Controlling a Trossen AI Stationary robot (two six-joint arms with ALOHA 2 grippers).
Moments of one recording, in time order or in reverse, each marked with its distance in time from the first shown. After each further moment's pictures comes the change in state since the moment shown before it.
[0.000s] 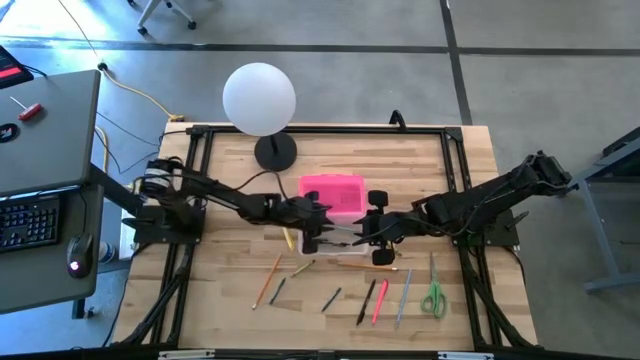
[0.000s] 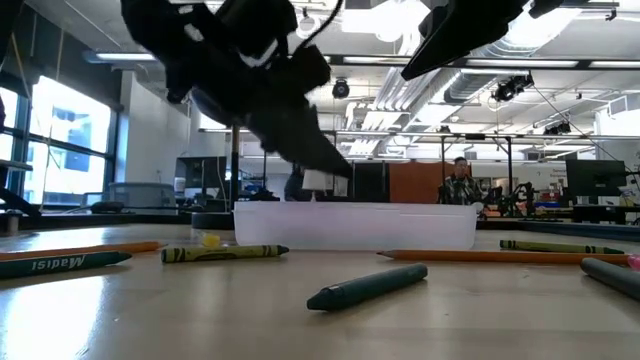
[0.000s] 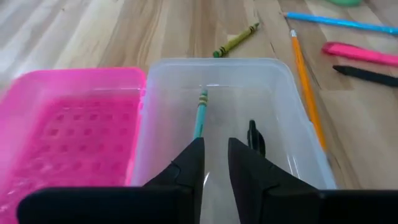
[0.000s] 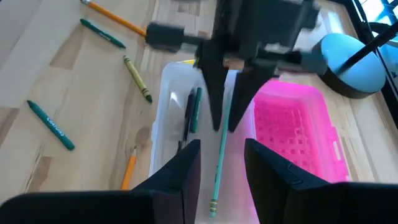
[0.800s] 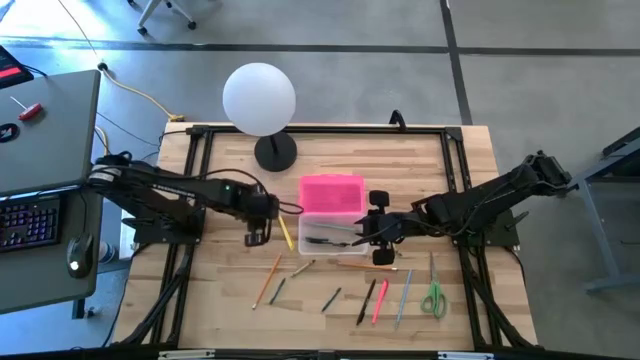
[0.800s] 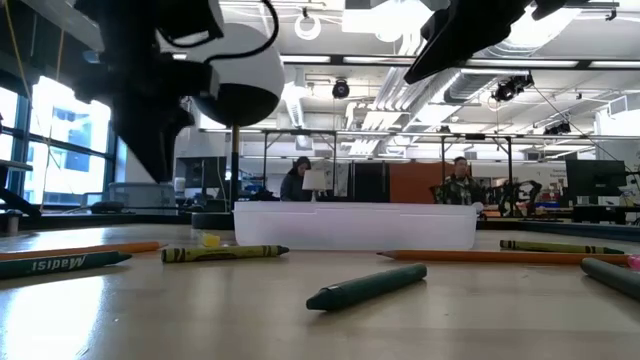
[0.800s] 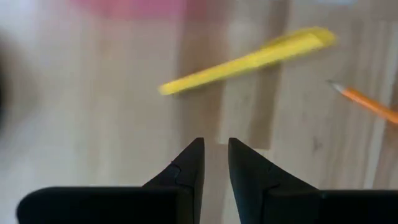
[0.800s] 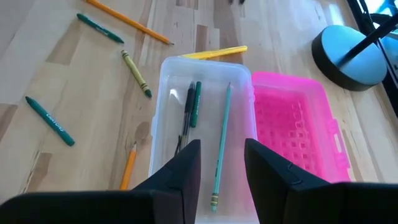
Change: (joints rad) left arm -0.003 -0.419 -0.063 -1.050 -0.055 -0.124; right arm 0.001 0.000 -0.001 -0.017 0.004 0.021
